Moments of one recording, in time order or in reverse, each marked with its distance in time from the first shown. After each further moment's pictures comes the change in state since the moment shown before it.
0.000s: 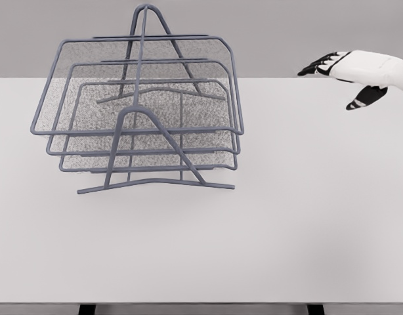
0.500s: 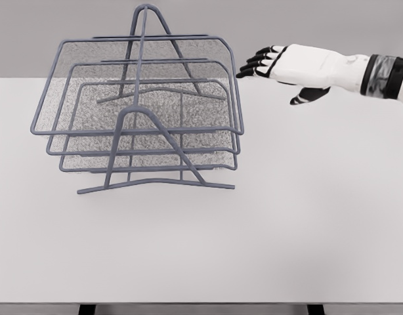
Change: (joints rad) left arm 0.000 0.000 0.000 0.000 0.000 0.000 0.000; right arm -0.005 0.161 -0.033 -0.218 0.062 -0.005 0.001
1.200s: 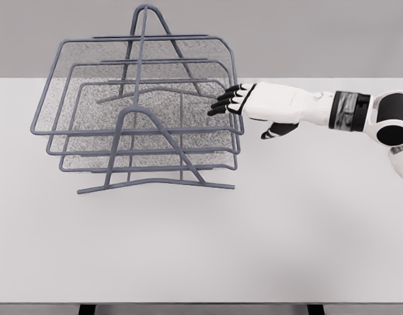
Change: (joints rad) left arm 0.000 0.000 0.000 0.000 0.000 0.000 0.000; right arm 0.132 0.056 0.022 -0.054 -0.032 0.001 0.000
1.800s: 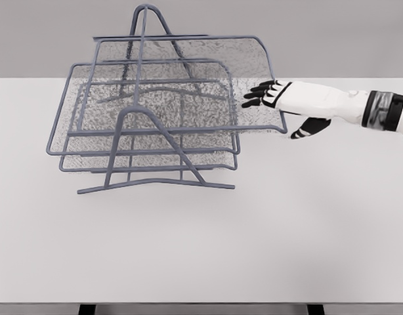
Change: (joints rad) left arm 0.000 0.000 0.000 0.000 0.000 0.000 0.000; right arm 0.005 -0.125 -0.016 0.080 -0.108 0.012 -0.003
